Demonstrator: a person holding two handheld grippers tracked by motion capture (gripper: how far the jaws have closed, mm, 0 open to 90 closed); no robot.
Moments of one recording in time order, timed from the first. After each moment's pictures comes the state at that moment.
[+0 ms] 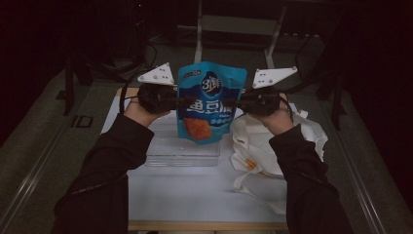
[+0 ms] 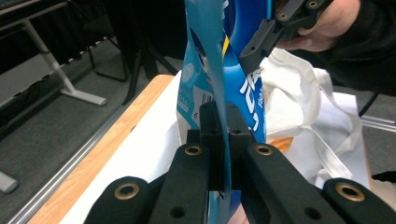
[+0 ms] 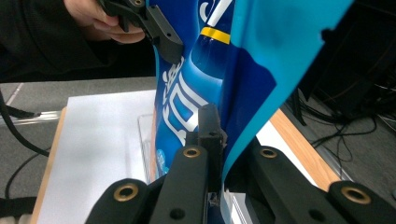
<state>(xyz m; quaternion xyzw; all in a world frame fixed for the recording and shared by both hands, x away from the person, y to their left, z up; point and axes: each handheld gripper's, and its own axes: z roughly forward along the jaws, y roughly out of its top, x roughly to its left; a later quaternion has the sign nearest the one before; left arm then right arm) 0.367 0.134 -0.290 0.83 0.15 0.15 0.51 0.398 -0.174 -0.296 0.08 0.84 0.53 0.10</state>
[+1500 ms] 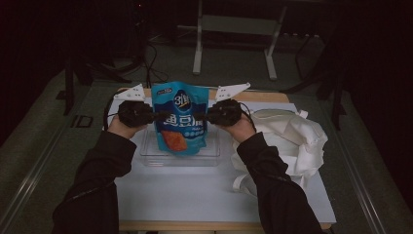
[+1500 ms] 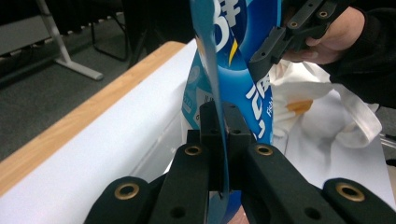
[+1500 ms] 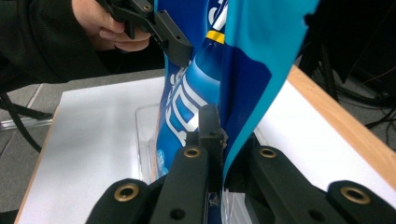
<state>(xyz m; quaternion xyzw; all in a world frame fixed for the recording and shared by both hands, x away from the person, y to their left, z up) 0.388 0.201 -0.382 0.82 0.21 0.11 0.52 0.425 -0.104 -0.378 0.10 0.85 0.52 0.04</state>
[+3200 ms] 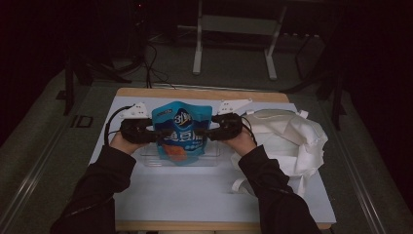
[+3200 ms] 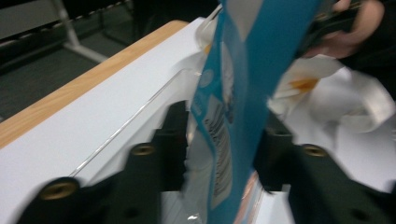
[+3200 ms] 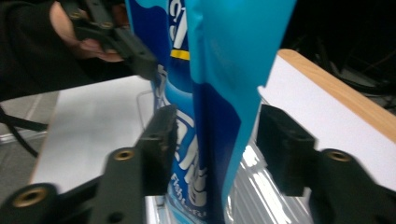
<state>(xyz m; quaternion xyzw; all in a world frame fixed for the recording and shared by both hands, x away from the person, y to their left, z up) 0.361 0.192 -0.410 0.82 0.23 0.12 0.51 0.409 -0.114 -0.413 0.13 0.83 0.53 0.04</state>
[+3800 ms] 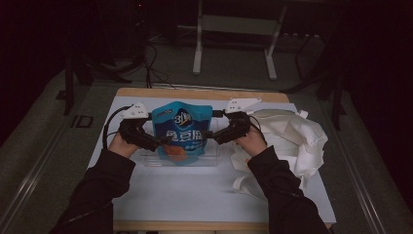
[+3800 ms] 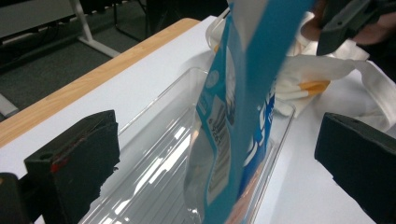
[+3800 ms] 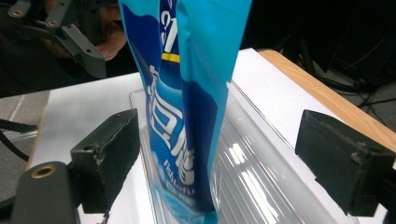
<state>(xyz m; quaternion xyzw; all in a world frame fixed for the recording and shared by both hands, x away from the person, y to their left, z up) 0.354 0.193 -0.407 0.82 0.26 0.14 0.50 0.403 -0.133 -0.400 0.14 0.83 0.53 0.06</state>
